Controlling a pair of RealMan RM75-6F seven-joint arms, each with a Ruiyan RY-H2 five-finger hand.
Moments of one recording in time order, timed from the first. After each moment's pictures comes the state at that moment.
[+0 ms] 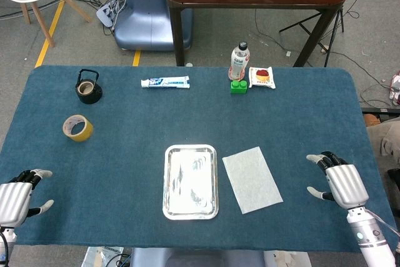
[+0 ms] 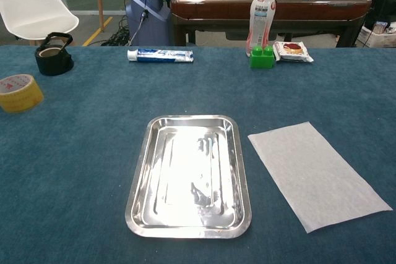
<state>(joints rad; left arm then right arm) -0.09 -1.16 -0.02 -1.56 1.52 1.49 0.10 0.16 -1.20 0.03 -1.56 -1.57 1.39 -0.09</state>
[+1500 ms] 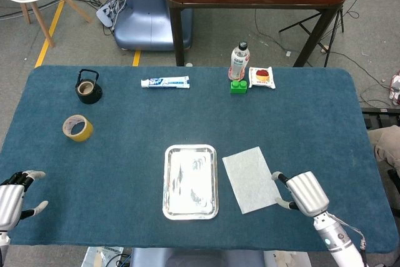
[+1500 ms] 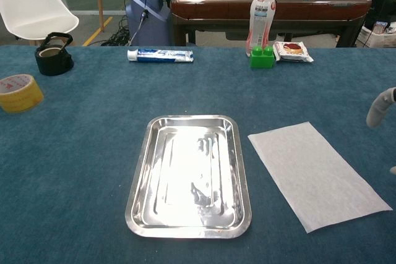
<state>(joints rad) -0.06 -1.15 -0.03 -1.54 1.52 1.53 0.07 0.22 -1.33 -0.03 -1.57 -1.72 1.36 -0.22</state>
